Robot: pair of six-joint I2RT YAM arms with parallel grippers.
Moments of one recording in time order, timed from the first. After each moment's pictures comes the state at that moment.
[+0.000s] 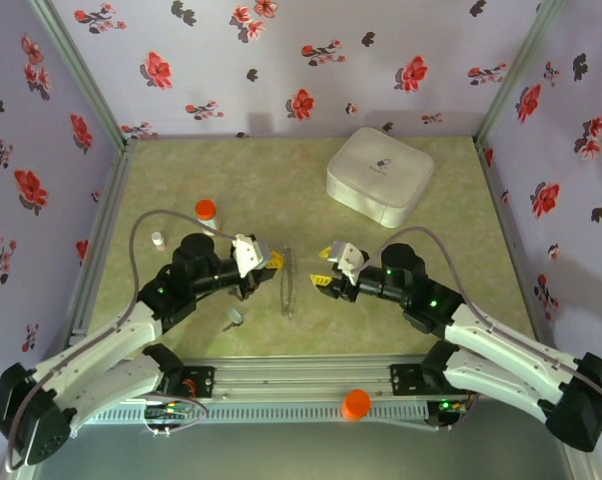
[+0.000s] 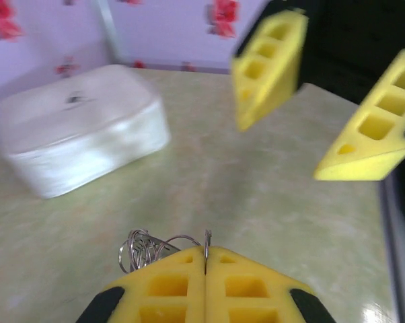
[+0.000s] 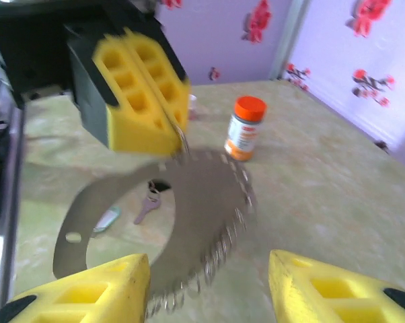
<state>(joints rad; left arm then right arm) -0.73 0.85 0.57 0.00 0.40 0.22 0.84 0.83 0.55 0.01 -0.28 -0.24</state>
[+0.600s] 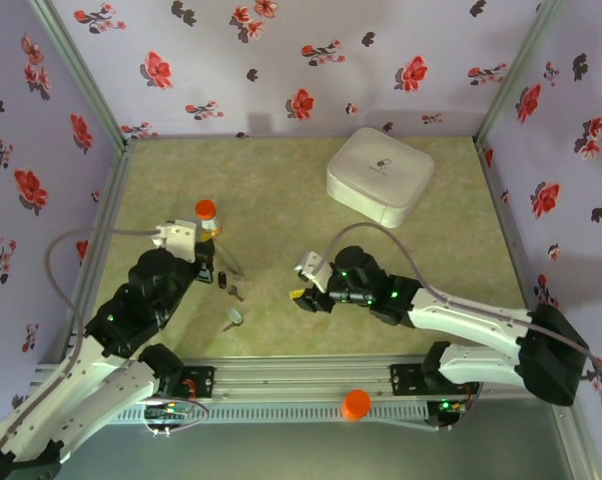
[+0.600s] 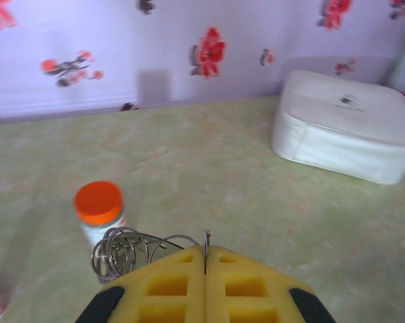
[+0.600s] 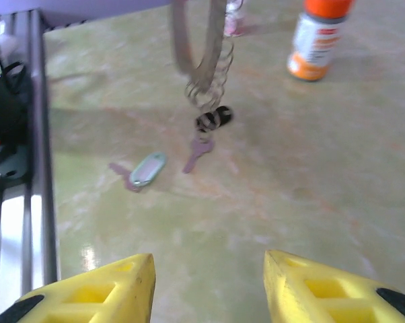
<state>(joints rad) -0.73 0.53 0.68 -0.44 -0.39 -0.22 1.01 1.17 0.63 0.01 -0.24 -0.12</state>
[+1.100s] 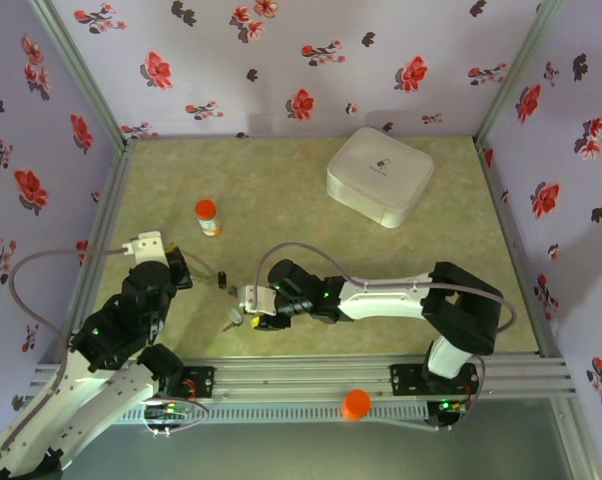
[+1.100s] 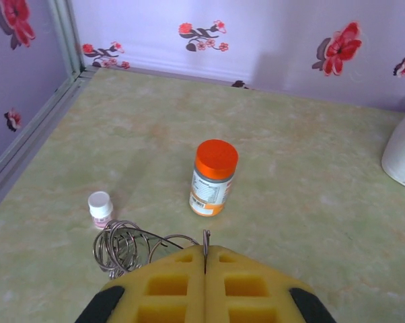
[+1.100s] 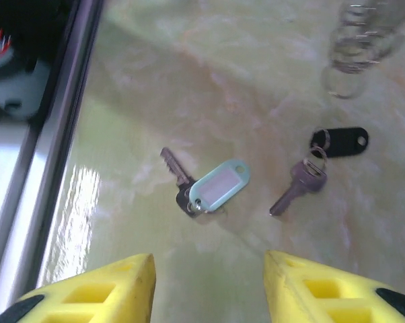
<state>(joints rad) -0.72 0.44 0.68 -0.68 -0.69 -0.44 1.18 1.67 0.89 0.04 -0.25 -0.46</state>
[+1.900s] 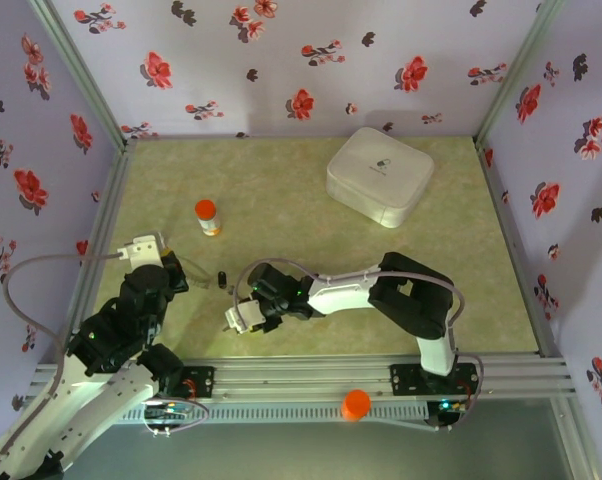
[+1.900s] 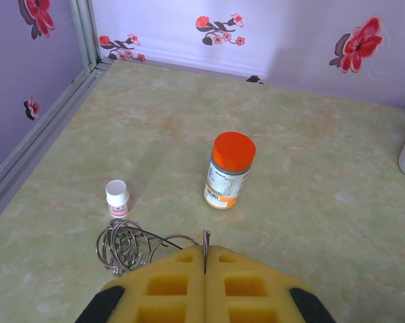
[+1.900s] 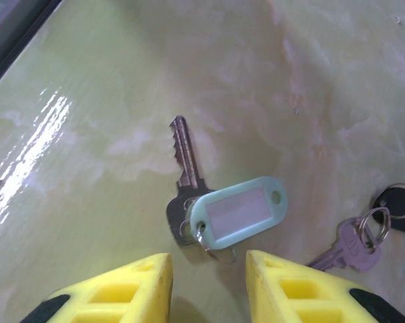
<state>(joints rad) -0.72 0.42 0.68 -0.74 -0.71 -0.47 1.18 1.93 1.05 0.04 -0.27 -0.86</state>
